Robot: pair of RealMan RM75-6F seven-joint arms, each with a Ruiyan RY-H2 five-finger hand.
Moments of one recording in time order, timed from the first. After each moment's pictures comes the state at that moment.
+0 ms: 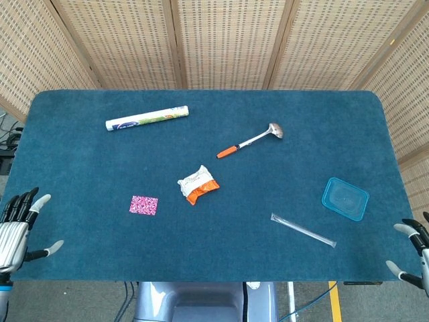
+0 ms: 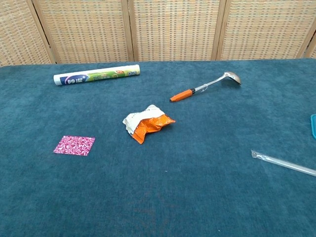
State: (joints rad) left arm -0.06 -1.07 -0.01 -1.81 1.50 1.47 0.14; right arm -0.08 -1.02 0.02 -1.56 -1.62 1.68 0.10
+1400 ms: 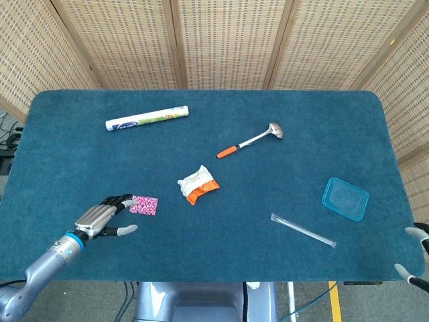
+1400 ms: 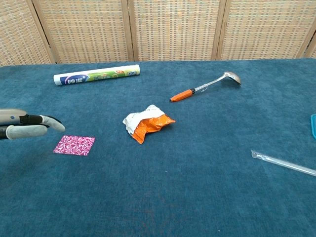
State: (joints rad) left arm -0.55 -1.17 -0.05 -1.73 1.23 0.69 -0.04; right arm -0.11 -1.03 0.02 -1.54 -1.61 1.71 0.13
